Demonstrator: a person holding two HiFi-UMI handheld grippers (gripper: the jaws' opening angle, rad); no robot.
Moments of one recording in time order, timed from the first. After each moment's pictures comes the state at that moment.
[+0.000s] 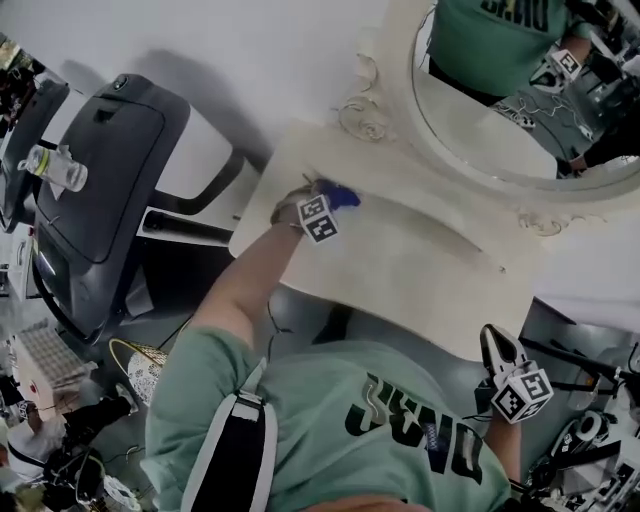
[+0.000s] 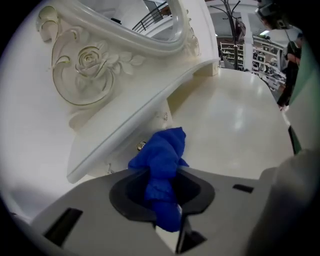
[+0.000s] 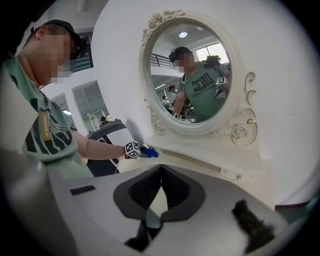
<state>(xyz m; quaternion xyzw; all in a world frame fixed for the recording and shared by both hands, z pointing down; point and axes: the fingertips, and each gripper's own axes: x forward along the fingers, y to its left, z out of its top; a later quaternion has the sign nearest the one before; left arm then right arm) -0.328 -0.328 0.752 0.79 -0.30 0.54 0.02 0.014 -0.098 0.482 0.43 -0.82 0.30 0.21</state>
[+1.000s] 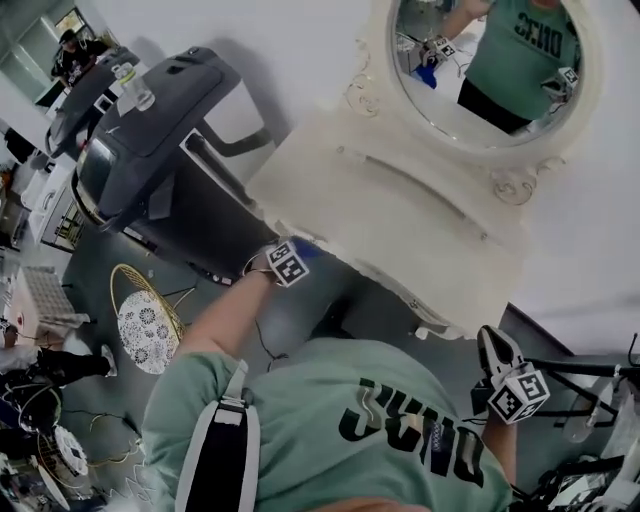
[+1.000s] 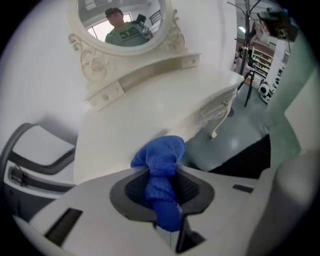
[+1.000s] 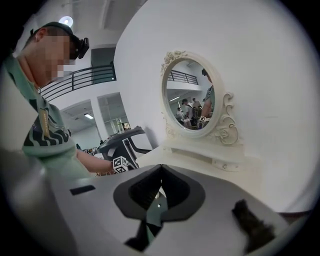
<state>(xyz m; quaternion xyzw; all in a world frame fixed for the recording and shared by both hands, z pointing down) -0.316 0.014 0.742 0.71 -0.38 0.57 0.16 0.129 0.079 0.452 0.38 -0.88 0.24 0.14</state>
